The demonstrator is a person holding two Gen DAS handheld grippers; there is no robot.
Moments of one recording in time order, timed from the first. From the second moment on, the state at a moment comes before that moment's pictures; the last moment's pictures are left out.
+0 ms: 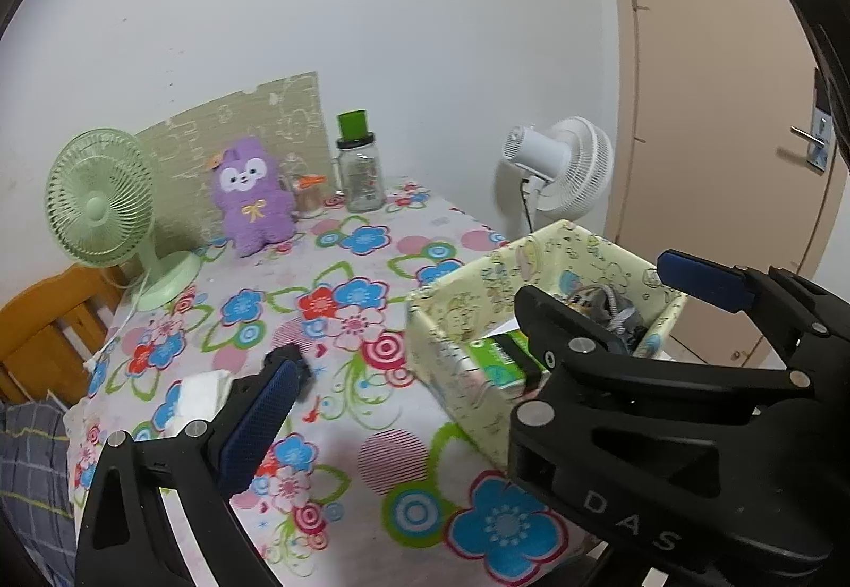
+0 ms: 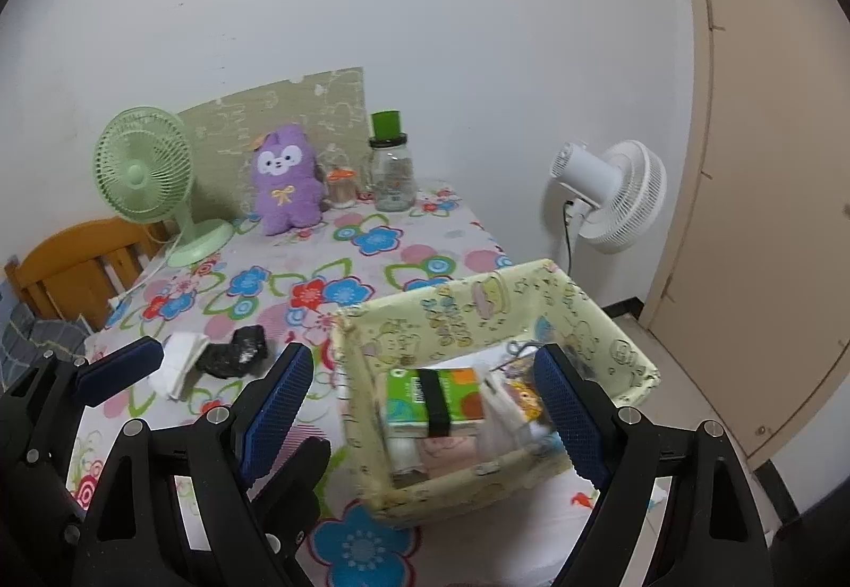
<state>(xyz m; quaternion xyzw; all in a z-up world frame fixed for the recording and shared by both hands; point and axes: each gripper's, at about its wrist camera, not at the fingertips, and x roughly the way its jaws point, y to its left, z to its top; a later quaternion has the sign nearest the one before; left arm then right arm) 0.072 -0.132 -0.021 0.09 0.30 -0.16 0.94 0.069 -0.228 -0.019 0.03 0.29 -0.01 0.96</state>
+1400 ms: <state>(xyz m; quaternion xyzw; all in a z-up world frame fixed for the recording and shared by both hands) 0.091 -0.004 -0.016 0.03 0.30 -0.07 0.95 0.099 -0.106 -0.008 0.00 0.28 0.07 0.96</state>
